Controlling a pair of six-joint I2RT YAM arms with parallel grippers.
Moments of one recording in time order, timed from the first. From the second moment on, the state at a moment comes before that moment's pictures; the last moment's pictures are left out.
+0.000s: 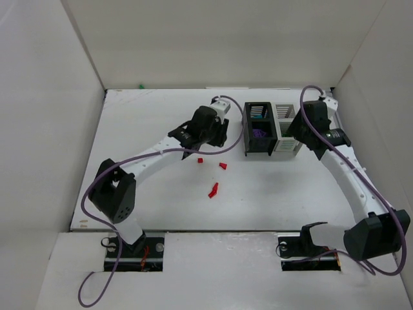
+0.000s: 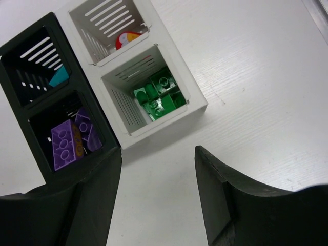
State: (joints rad) left arm -0.71 1.65 1.24 -0.20 -0.03 -0.21; right arm 0.20 1.27 1.20 -0.66 0.42 0.57
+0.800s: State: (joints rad) left arm -0.72 2.21 2.15 -0.21 0.12 -0.18; right arm 0.12 0.97 1.03 -0.58 0.52 0.69
